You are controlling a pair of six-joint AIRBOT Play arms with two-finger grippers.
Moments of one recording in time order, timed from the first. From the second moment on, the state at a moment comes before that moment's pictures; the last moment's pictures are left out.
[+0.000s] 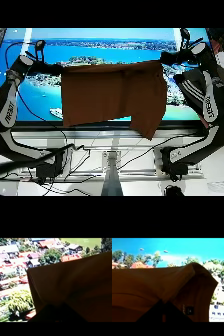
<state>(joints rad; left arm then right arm) 0.15 -1.69 1.32 1.02 -0.84 -0.99 -0.16 -1.76 1.56 -1.07 0.97 1.23</state>
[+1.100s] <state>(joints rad) 0.38 -1.16 0.70 0.99 -1.19 -1.15 -0.36 -1.38 1.08 -1.43 1.36 1.25</state>
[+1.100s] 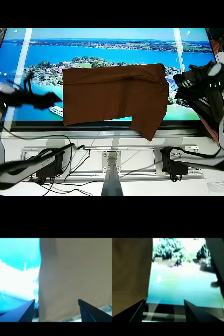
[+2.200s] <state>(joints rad) 0.40 -1.07 0.36 0.91 -1.06 -1.04 -0.39 -1.25 0.48 -1.06 1.22 1.21</state>
